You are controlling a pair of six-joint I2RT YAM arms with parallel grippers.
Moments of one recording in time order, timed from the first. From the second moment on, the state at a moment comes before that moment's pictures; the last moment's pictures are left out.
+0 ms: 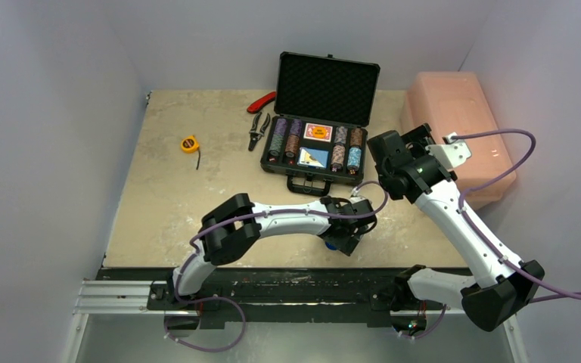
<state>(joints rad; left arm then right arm) -1.23 2.15 1.65 -0.74 -0.19 -0.61 0.50 1.17 1.23 -1.06 1.27 1.44</state>
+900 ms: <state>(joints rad) -1.23 2.18 1.69 -0.79 -0.21 -0.61 0.51 1.17 1.22 -1.03 1.27 1.42</state>
